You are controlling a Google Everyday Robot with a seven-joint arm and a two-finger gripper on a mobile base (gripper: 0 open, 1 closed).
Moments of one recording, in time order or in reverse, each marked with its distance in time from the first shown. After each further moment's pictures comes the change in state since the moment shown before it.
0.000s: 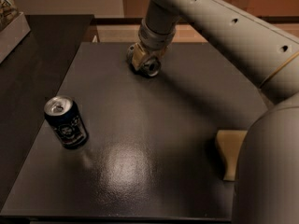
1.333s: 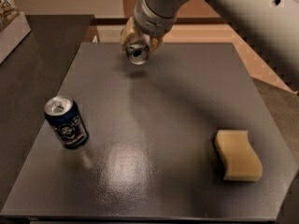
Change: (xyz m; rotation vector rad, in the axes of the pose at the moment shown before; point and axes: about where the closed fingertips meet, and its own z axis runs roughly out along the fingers) arm 0.007 -0.045 -0.076 0.131 0.127 0.442
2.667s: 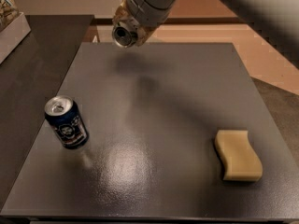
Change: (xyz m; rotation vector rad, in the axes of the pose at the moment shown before) arm 0.009 -0.037 -0.044 0.083 0.189 0.641
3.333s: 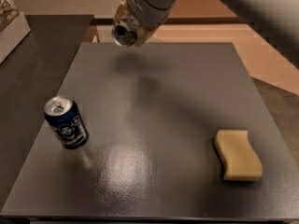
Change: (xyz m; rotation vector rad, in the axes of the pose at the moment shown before) arm -0.001 -0.001 0.001 0.001 -0.001 0.091
